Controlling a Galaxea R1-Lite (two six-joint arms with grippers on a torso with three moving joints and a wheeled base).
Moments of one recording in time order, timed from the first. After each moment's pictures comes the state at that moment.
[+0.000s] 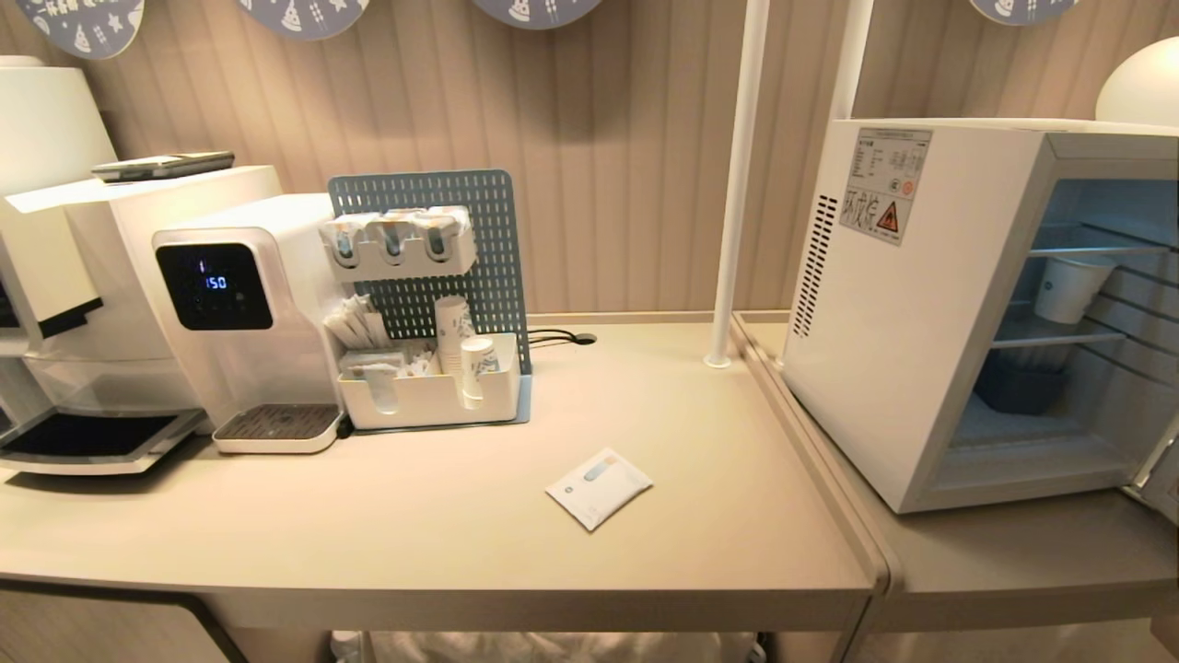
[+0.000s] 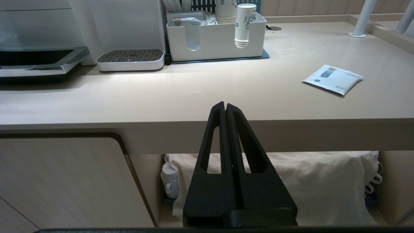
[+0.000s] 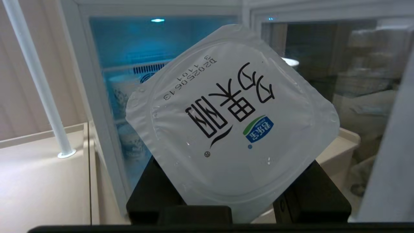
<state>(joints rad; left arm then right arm) 0.00 0.00 0.00 0.00 0.00 0.01 0.08 0.38 -0.27 -0.43 -0.56 -0.21</state>
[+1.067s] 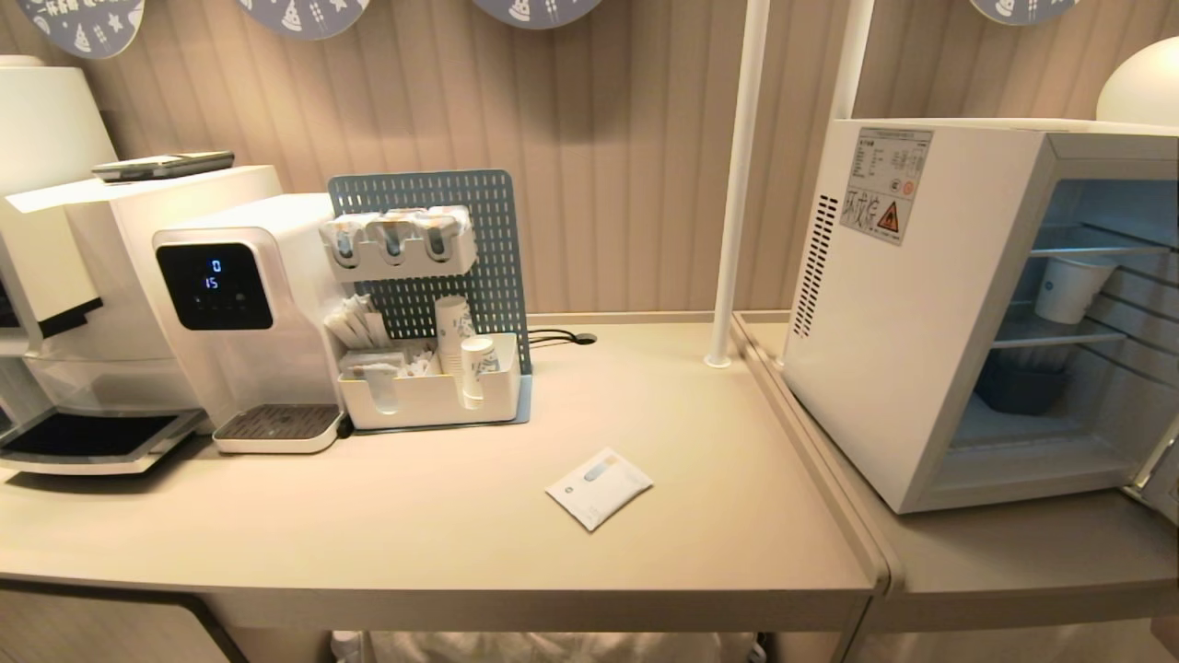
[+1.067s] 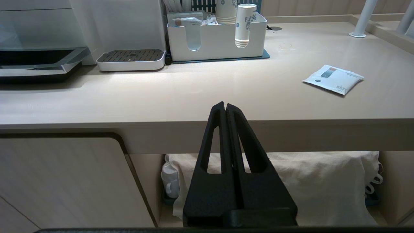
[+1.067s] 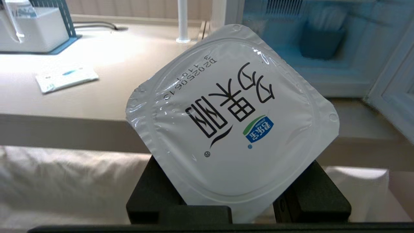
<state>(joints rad) 0.00 0.00 0.00 0.00 0.00 0.01 0.00 0.00 0.00 0.01 0.02 -0.09</state>
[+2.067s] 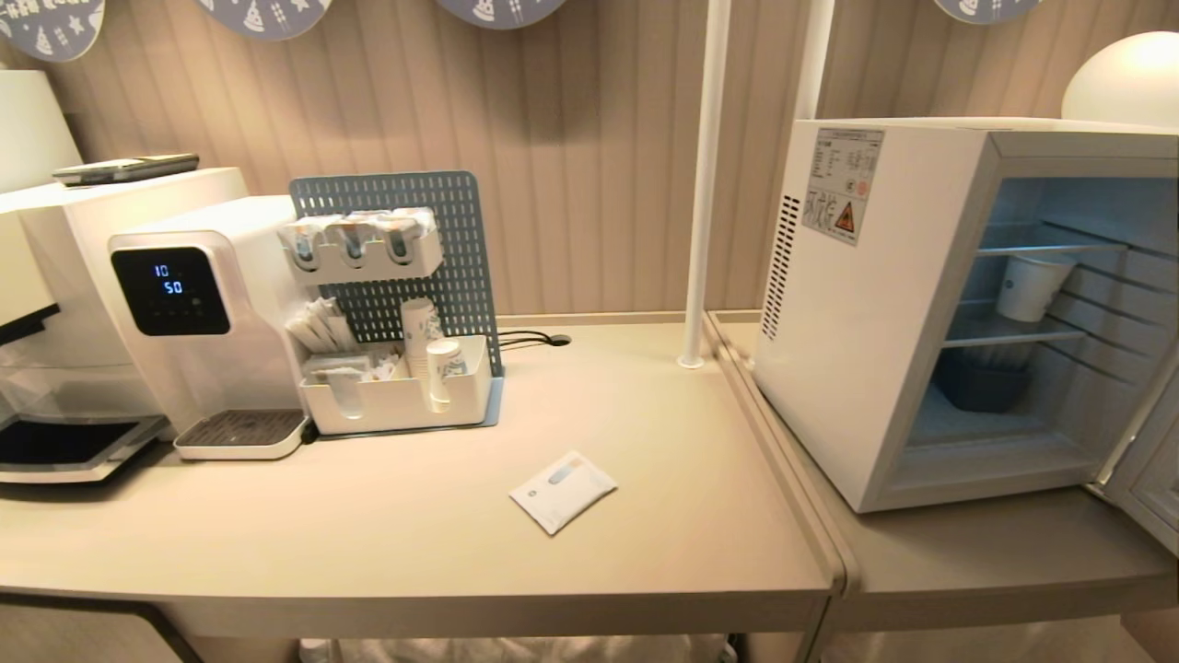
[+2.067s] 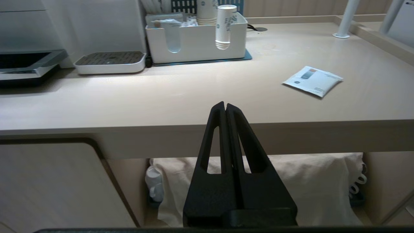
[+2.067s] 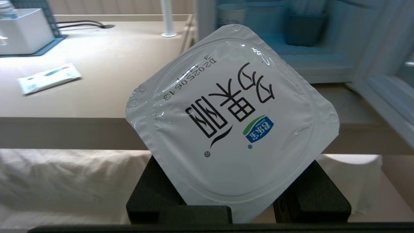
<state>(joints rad) 0.00 0.00 0.00 0.00 0.00 0.01 0.00 0.00 -0.01 0.04 0.01 -0.05</state>
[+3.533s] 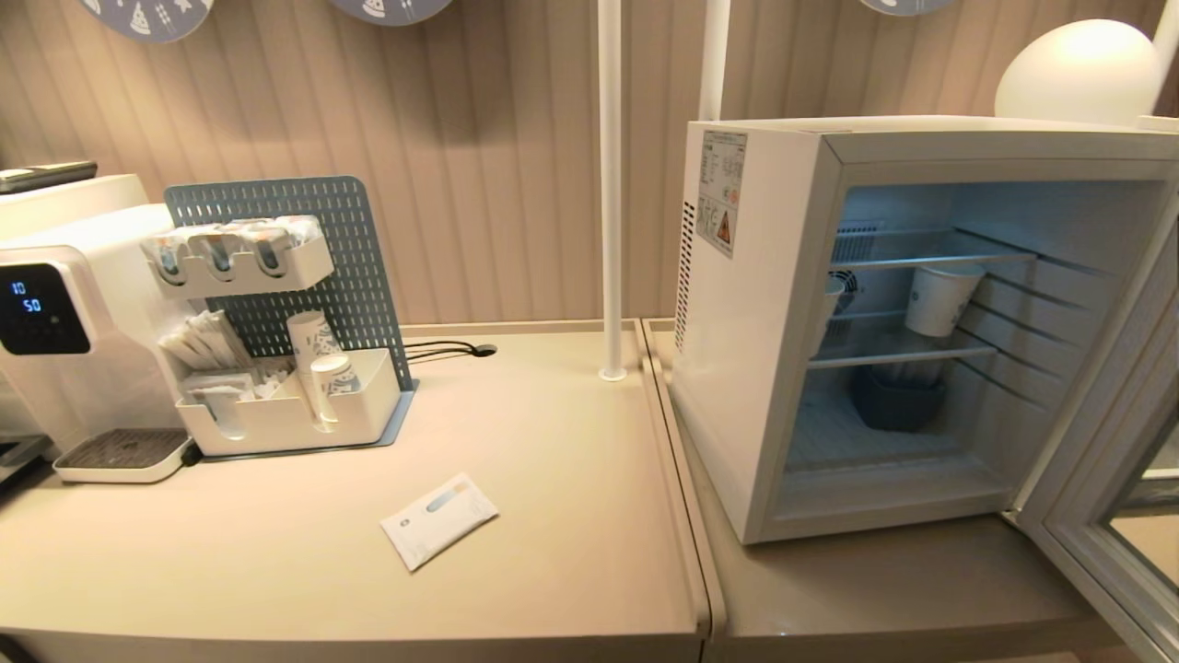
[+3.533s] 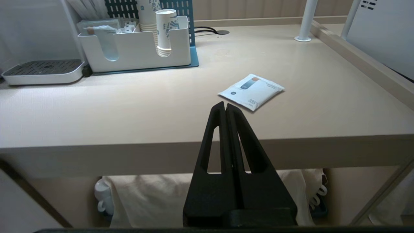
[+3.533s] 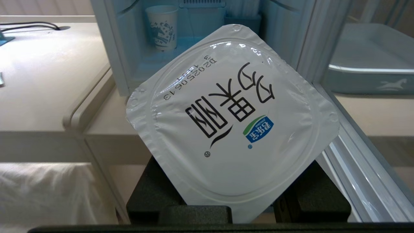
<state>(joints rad) 0.00 0.00 0.00 0.00 0.00 0.01 0.00 0.00 -0.01 0.04 0.02 -0.06</state>
